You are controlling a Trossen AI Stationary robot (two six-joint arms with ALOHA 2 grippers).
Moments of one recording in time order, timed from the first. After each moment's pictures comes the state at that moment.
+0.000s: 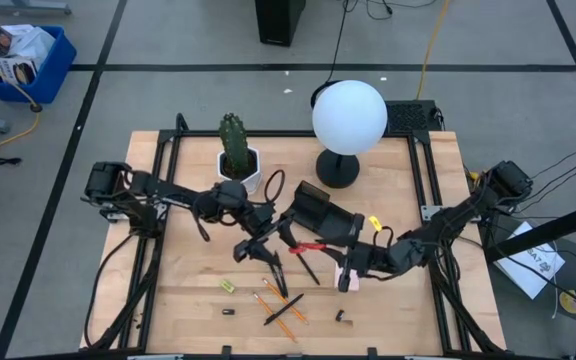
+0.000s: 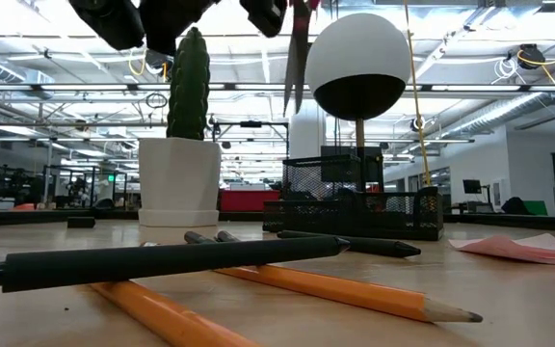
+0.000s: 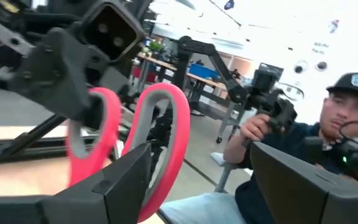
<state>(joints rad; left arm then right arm) -0.03 1.62 0.86 0.91 0.79 -0.42 0.56 1.40 0.73 0.72 0.78 -0.40</state>
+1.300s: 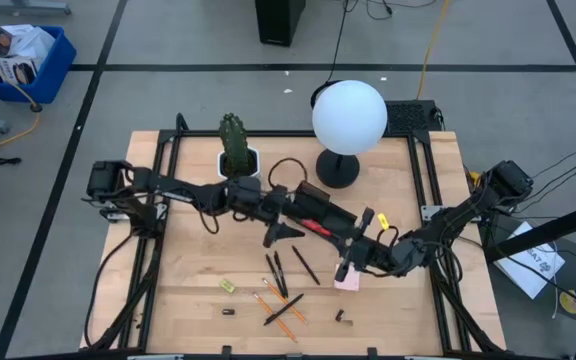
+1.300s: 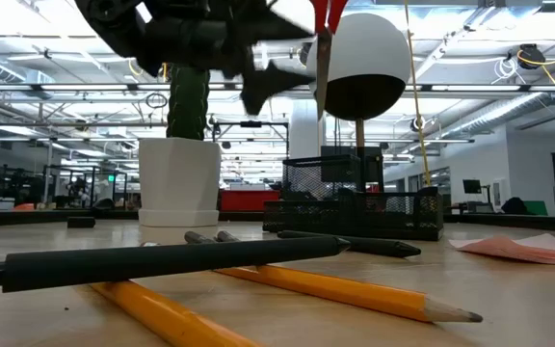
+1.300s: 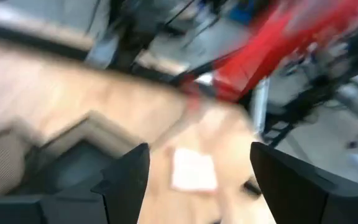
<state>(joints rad) 0.01 1.63 0.86 0.51 0.31 -0.32 0.57 1.40 0.73 0.73 1.04 -0.52</state>
